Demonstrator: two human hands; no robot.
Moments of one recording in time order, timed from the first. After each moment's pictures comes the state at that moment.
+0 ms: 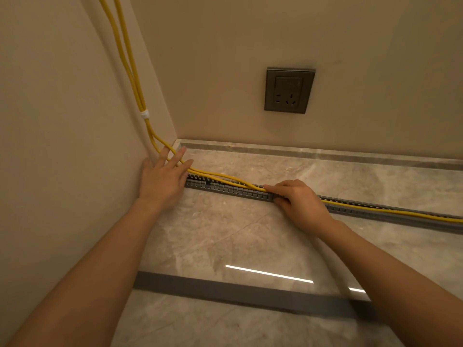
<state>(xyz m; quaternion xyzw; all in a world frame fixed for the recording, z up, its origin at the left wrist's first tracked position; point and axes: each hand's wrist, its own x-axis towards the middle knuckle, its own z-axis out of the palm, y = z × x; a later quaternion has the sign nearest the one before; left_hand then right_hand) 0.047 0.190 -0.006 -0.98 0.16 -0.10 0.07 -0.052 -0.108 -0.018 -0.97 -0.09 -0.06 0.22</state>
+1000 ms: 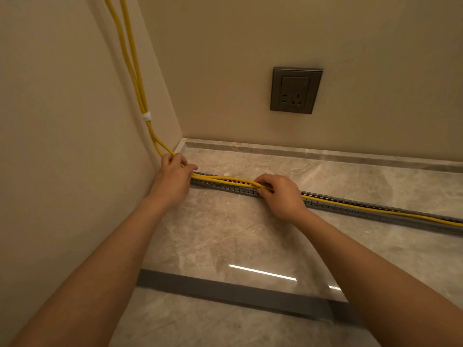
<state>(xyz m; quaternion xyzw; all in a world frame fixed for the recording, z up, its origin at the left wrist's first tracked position) 0.042 0.181 -0.001 -0.98 0.15 -0.10 -0.08 -0.022 -0.067 -0.017 -0.94 -0.01 -0.03 0.33</state>
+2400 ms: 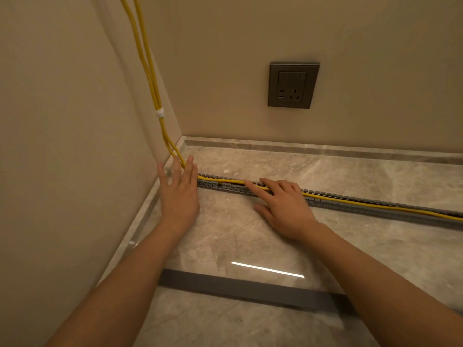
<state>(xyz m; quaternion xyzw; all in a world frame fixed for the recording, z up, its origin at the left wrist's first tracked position) 0.004 0.159 -0.025 -0.96 0.10 -0.11 0.25 -0.052 -0.079 -0.041 -0.99 -0.14 -0.06 0.07</state>
